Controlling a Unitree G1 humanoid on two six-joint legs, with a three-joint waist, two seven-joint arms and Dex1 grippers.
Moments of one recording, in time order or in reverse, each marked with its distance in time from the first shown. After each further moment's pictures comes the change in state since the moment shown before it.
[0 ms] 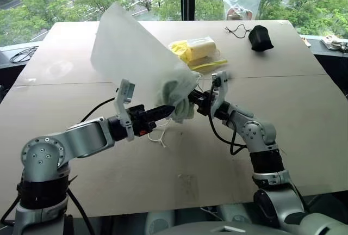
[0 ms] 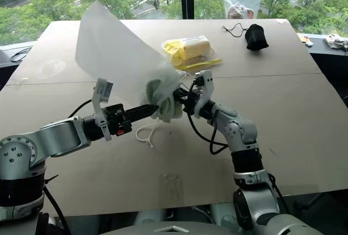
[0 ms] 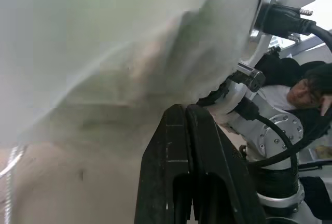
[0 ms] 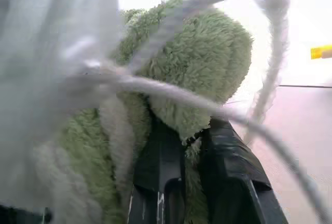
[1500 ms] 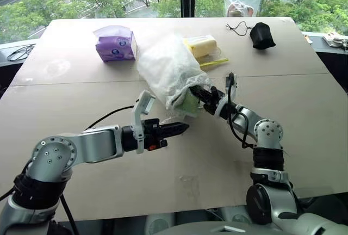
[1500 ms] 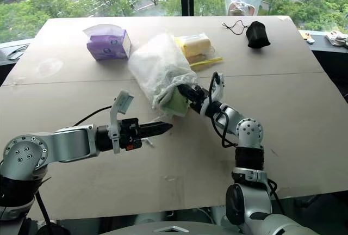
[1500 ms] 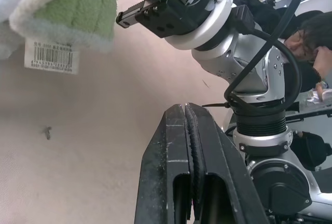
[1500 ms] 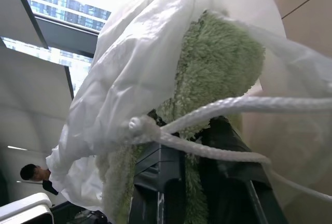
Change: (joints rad) left arm 0.055 0.154 -0.169 -0.037 -0.009 -0.079 -0.097; right arm 0.015 0.028 -0.295 0.093 0.471 0.266 -0.373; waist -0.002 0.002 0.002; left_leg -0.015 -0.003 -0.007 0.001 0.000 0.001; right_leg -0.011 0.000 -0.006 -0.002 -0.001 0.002
